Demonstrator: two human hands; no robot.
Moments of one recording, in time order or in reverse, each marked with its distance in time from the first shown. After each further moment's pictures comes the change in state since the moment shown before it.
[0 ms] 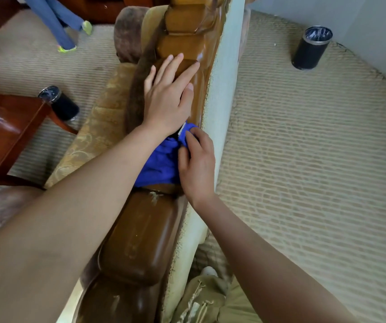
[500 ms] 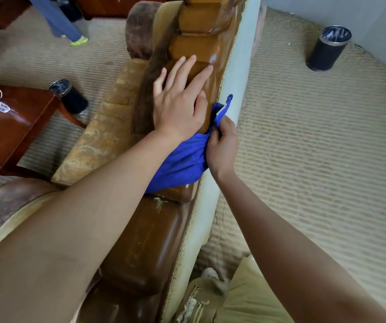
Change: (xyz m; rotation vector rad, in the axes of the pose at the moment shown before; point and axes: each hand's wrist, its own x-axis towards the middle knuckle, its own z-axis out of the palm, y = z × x) left_hand -0.004 0.005 0.011 0.114 0.126 0.037; right_hand 0.058 0.044 0.000 0.146 0.083 0.185
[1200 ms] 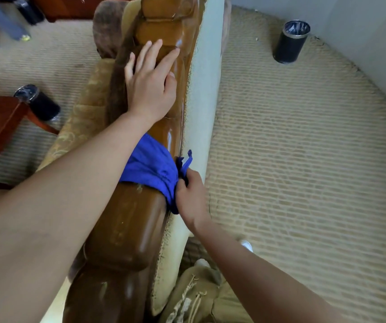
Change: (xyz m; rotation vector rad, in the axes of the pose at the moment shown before) left_hand 0.002 -0.001 -0.008 -0.071 -0.106 -0.041; right_hand -0.134 0.002 -0.027 0.075 -0.285 0.416
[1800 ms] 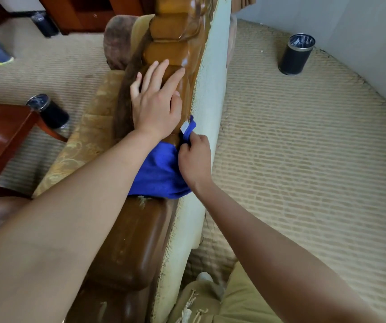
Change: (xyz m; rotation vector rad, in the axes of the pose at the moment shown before) left_hand 0.000 0.005 0.002 0.041 0.023 -0.008; right_hand 0.073 -0.077 -0.009 -0.186 0.119 -0.174
